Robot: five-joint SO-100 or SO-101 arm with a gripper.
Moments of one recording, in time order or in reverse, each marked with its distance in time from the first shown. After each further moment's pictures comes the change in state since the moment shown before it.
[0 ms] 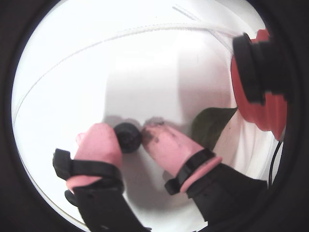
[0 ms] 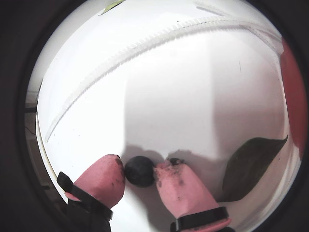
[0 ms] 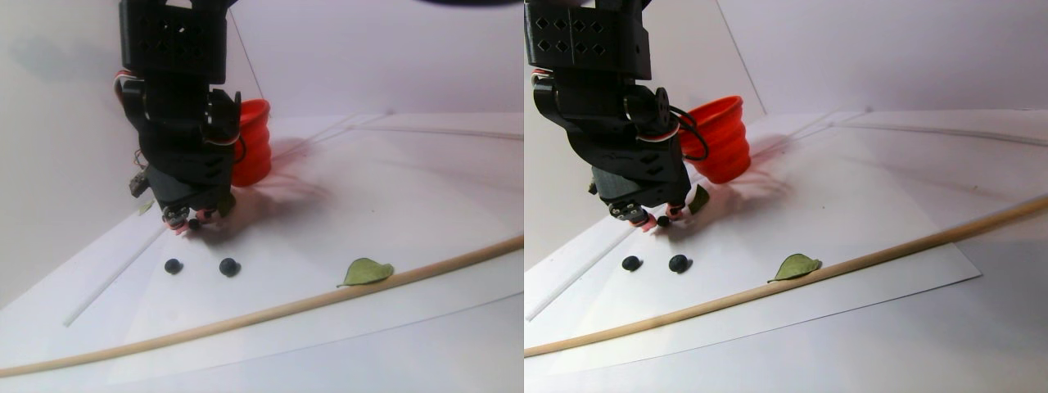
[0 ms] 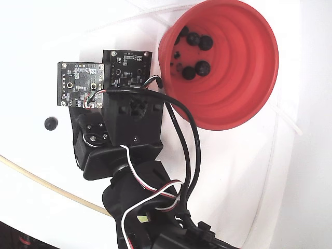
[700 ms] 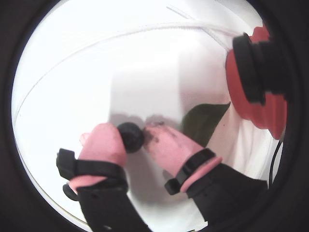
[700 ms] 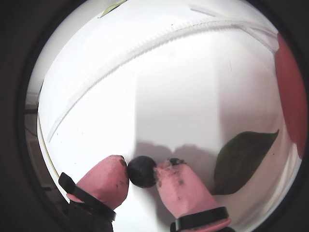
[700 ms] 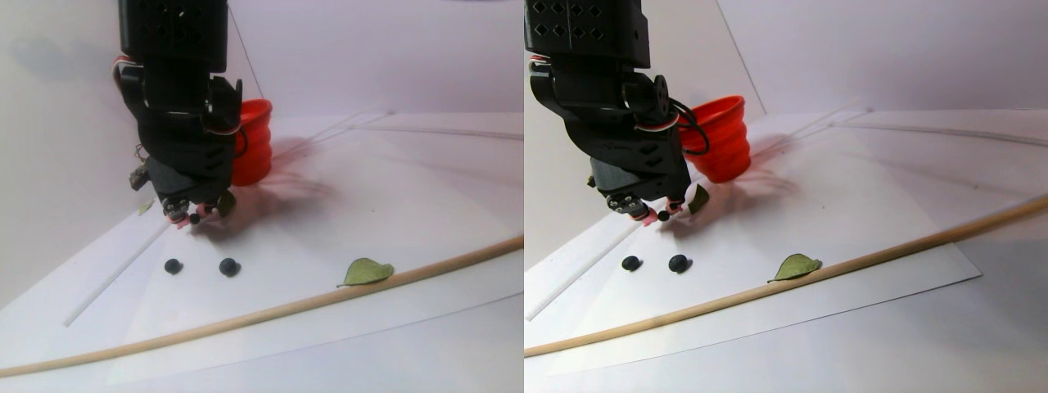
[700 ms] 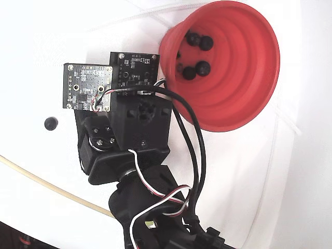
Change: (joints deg) arm 0.0 4.2 4.1 0.2 1.2
